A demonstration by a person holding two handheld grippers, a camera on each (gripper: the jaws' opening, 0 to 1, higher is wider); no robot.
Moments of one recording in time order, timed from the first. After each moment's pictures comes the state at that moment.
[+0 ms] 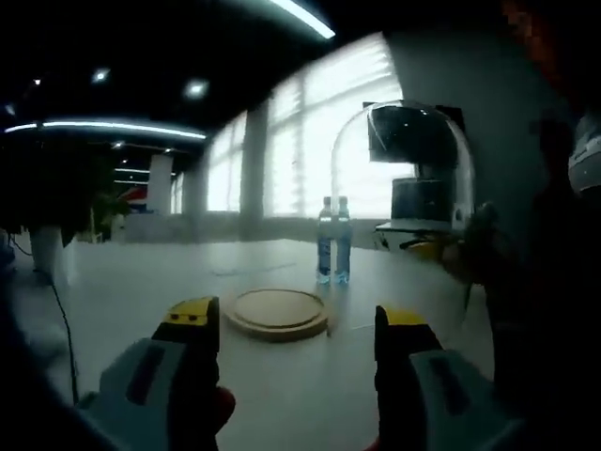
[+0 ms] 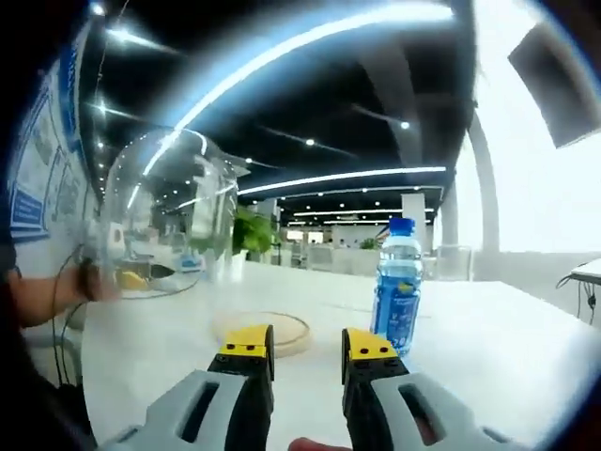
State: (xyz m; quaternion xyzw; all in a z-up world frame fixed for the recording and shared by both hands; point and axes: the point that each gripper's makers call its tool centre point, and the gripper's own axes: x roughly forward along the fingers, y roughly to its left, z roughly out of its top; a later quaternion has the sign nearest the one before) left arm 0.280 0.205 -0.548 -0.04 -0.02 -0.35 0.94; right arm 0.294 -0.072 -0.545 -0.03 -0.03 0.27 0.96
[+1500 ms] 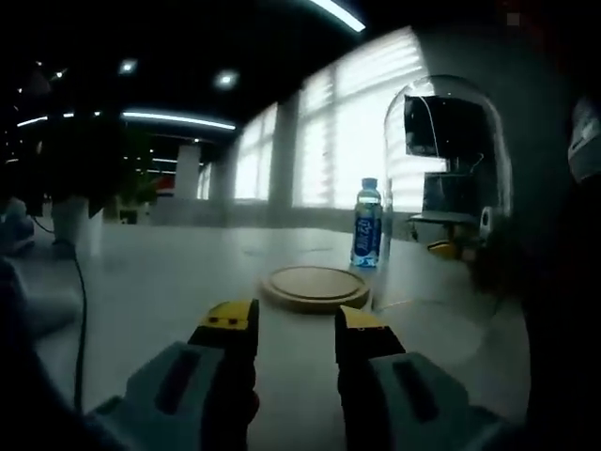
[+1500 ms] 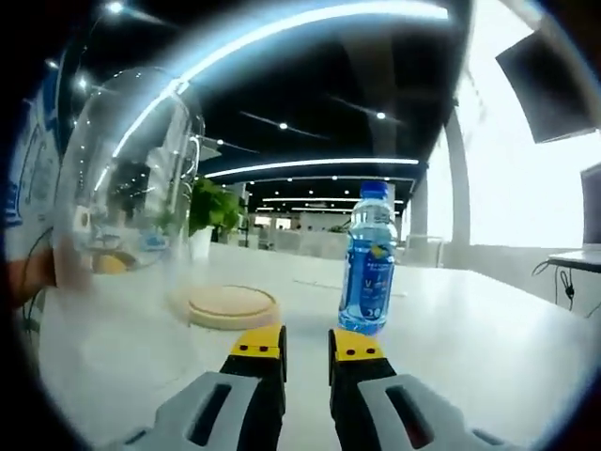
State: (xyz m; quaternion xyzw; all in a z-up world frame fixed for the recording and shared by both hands) left arm 0.295 0.233 -0.586 -0.03 0.00 -0.30 0.95; right arm 0.313 -0.080 -0.584 -0.04 -0.01 0.21 0.98
